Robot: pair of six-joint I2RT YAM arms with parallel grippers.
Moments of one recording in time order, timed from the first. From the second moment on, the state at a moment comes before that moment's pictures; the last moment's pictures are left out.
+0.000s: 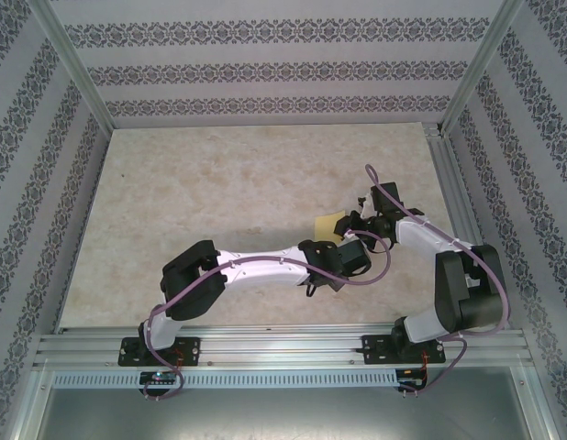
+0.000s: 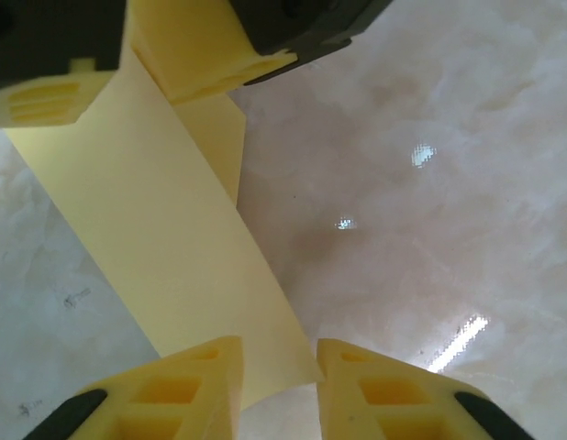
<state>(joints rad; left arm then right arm) -1.23 2.05 1.57 -0.61 -0.31 -0.37 0.17 1.48 0.78 -0.41 -0.55 0.59</state>
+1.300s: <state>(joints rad) -0.90 2.05 1.45 -0.36 0.32 -0.38 0.13 1.32 0.69 -0.51 -0.55 0.53</state>
